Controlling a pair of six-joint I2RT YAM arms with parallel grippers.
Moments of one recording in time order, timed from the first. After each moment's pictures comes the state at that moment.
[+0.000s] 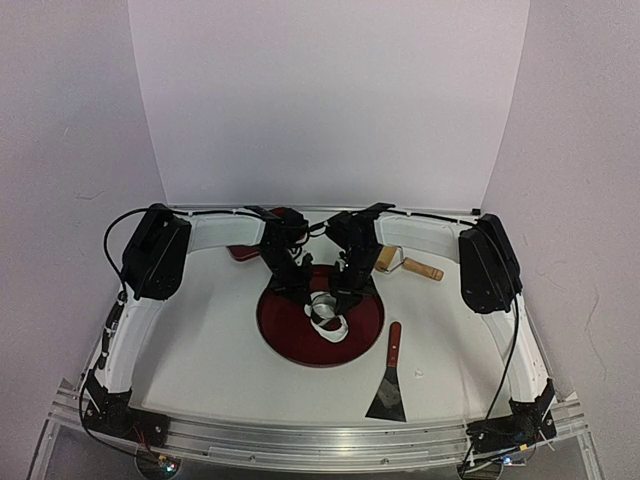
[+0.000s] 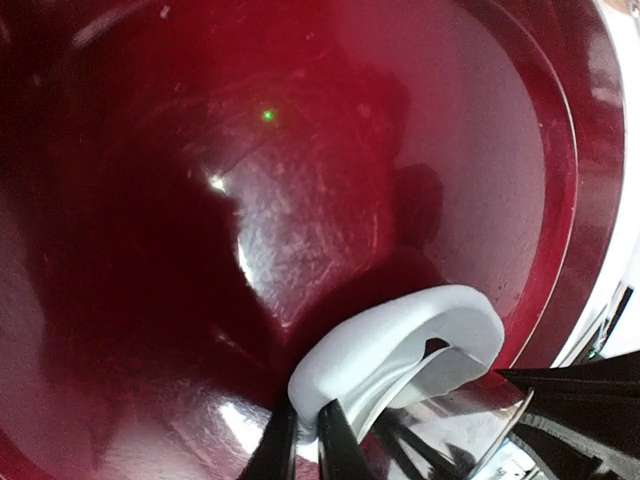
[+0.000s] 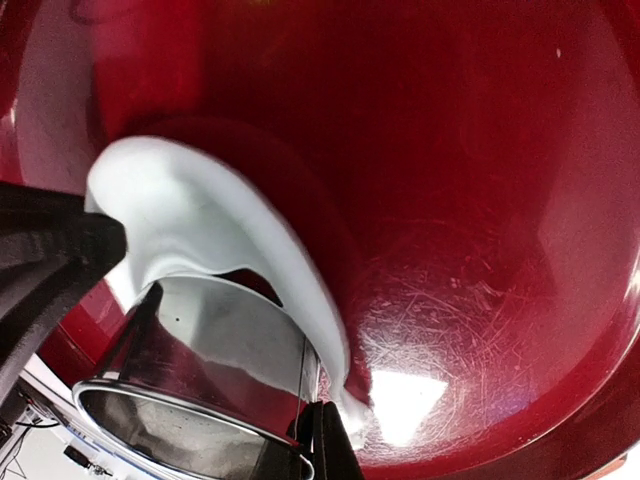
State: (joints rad) left arm -0.71 2.37 1.90 -0.86 0.45 -0.55; right arm 0.74 2.37 2.01 -1.12 -0.30 0.63
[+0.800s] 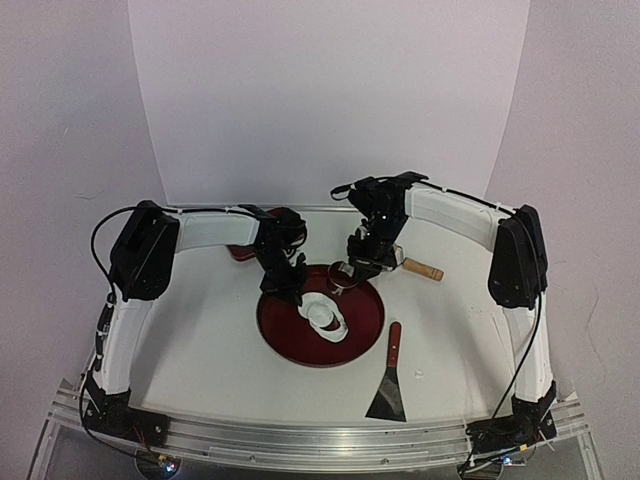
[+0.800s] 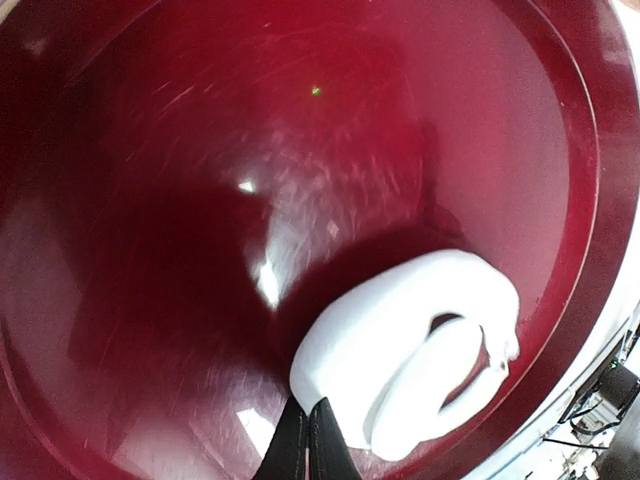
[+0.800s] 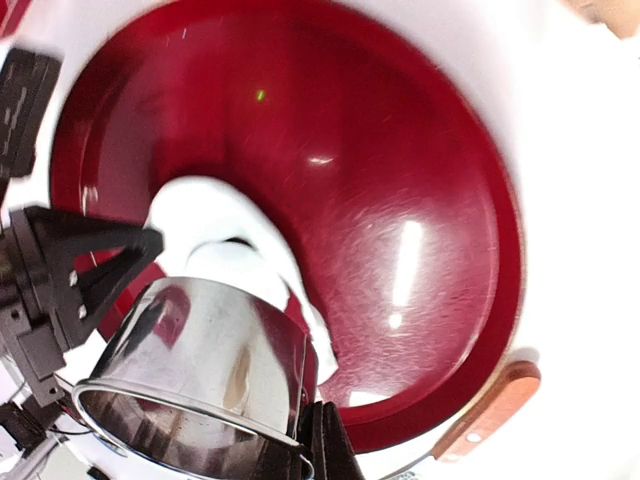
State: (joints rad) left arm -0.72 2.28 1.81 -0.85 0.36 -0.57; right arm 0.67 2.21 2.02 -1.19 -0.24 0.65
